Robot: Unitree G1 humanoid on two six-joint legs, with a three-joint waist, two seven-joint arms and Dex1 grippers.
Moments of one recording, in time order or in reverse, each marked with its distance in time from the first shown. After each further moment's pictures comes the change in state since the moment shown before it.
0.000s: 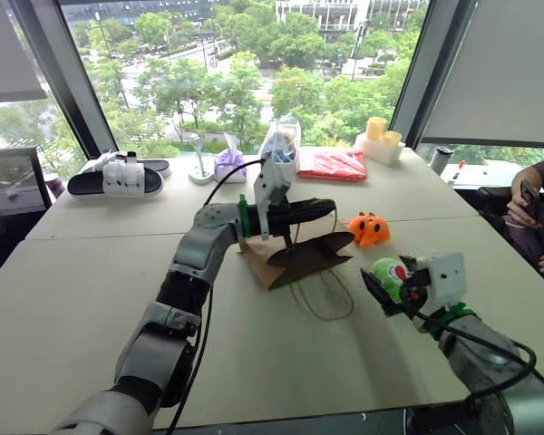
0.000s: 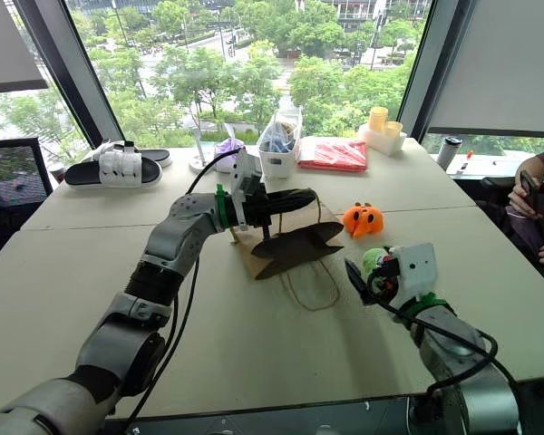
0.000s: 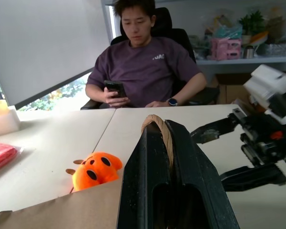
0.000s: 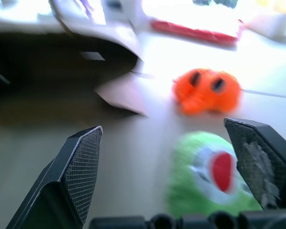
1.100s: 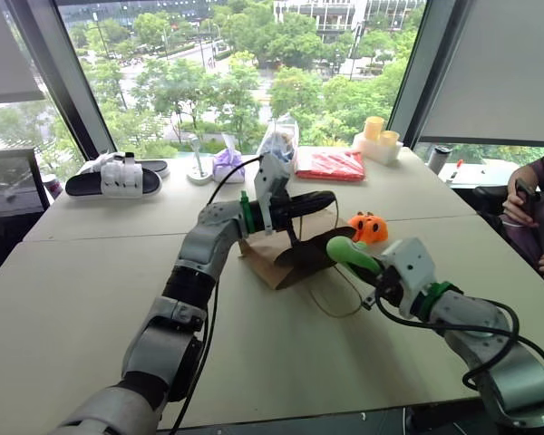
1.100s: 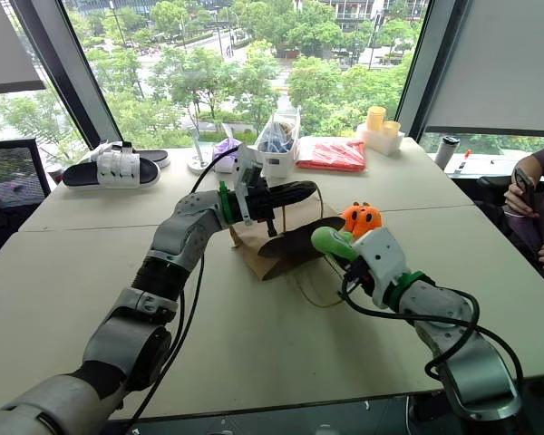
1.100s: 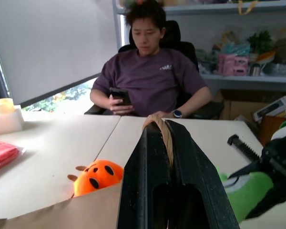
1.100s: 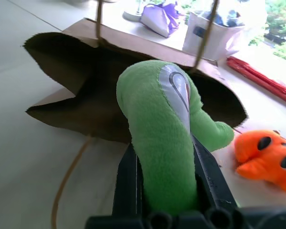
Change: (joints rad) left arm -0.042 -0.048 0.040 0.073 -0.035 0.015 0.037; right arm -0.165 -0.118 0.191 -0.080 -0.006 -0.048 0.255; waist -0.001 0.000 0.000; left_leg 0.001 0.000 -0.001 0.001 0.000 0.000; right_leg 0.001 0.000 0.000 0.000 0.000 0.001
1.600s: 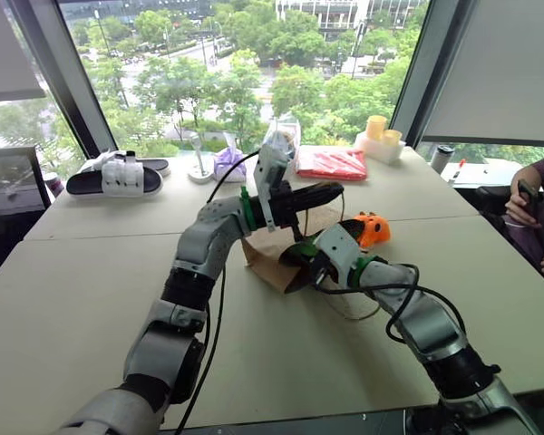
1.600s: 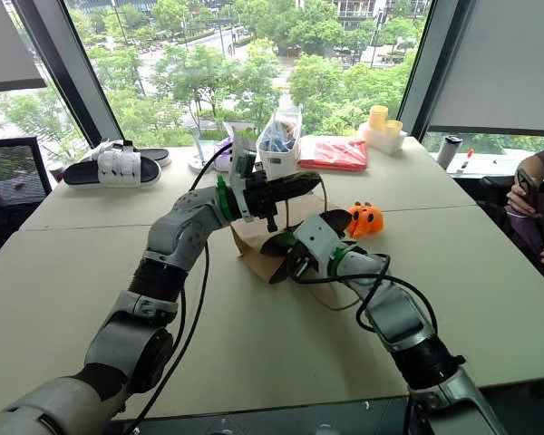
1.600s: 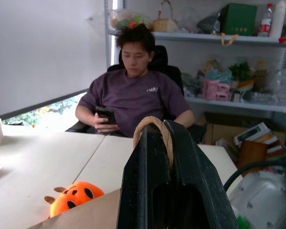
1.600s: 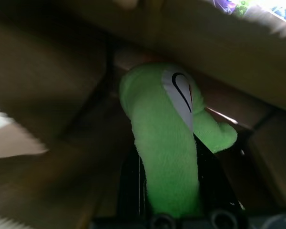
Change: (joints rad) left arm 0.018 -0.005 0.049 -0.125 -0.109 0.142 0.034; right arm -0.361 0.139 0.305 0.478 -0.222 -0.097 -0.014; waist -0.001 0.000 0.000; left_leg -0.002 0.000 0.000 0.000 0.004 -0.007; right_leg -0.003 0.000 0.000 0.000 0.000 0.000
